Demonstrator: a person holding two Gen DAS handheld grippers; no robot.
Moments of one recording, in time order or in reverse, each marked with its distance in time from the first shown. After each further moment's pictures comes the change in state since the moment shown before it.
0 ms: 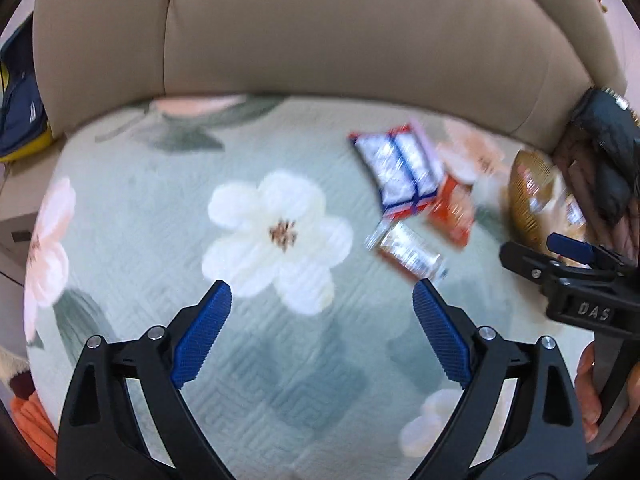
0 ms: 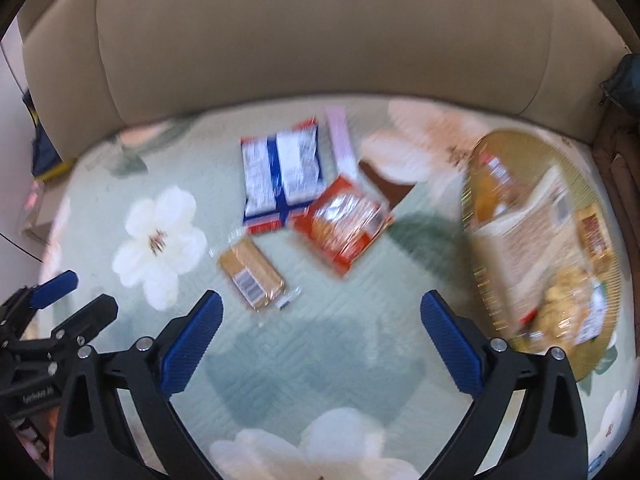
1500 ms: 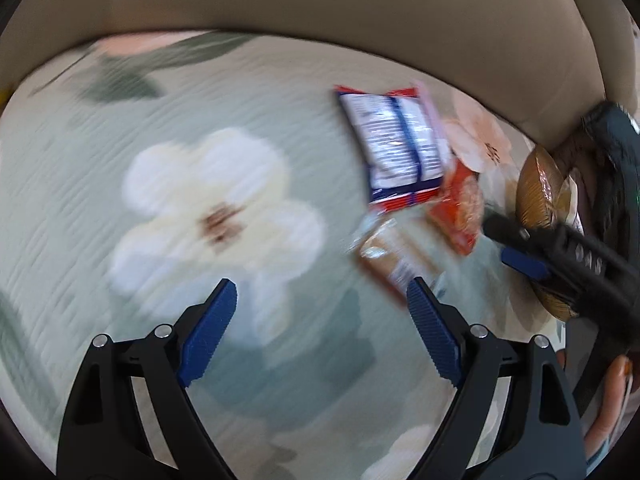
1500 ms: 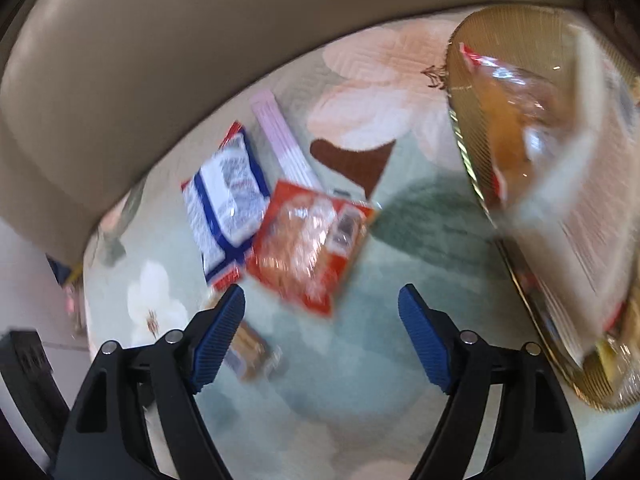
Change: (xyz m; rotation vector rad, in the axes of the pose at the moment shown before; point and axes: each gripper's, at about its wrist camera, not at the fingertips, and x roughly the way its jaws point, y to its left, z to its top) left arm 0.074 -0.025 0.025 -0.083 0.143 -0.113; right arm 0.062 -0.087 0.049 0.430 0.088 0.220
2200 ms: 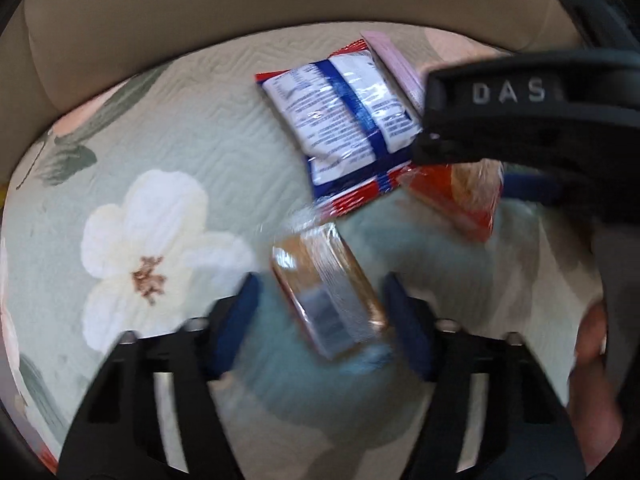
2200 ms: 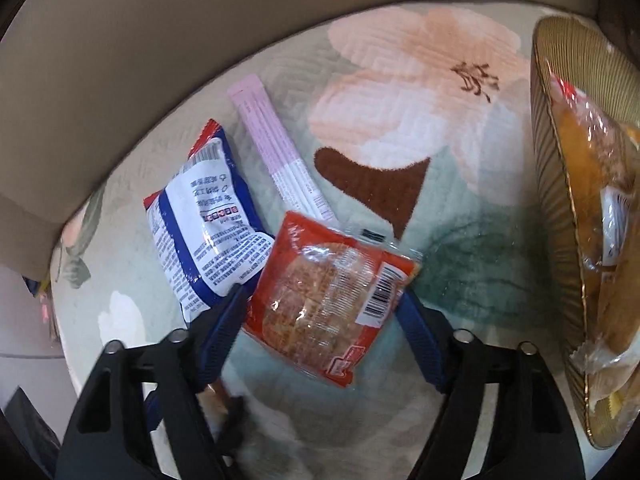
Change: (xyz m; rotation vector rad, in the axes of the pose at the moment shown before) left arm 0.047 -0.066 -0.006 0.242 0.023 0.185; right arm 0.042 0.040 0.020 -0.068 0.045 -0.134
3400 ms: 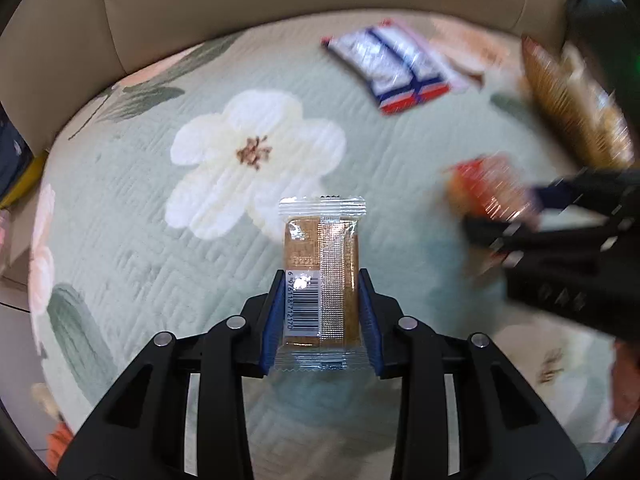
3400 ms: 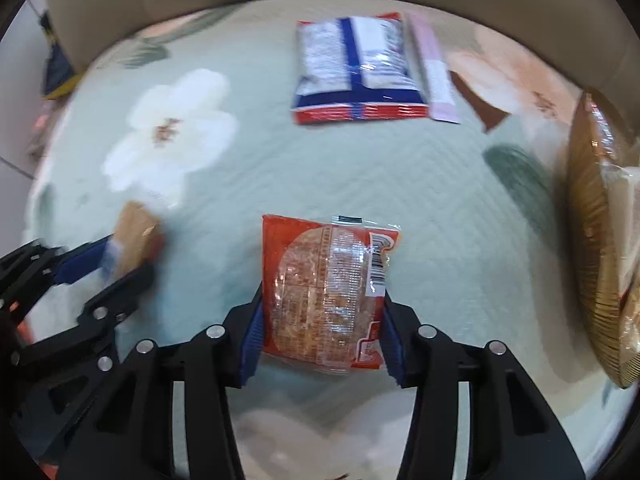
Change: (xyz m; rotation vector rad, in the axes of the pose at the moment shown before) left arm -0.049 0.045 -0.075 0.033 -0.043 0.030; right arm -0.008 0.090 -0.121 -0.486 0.048 -0.006
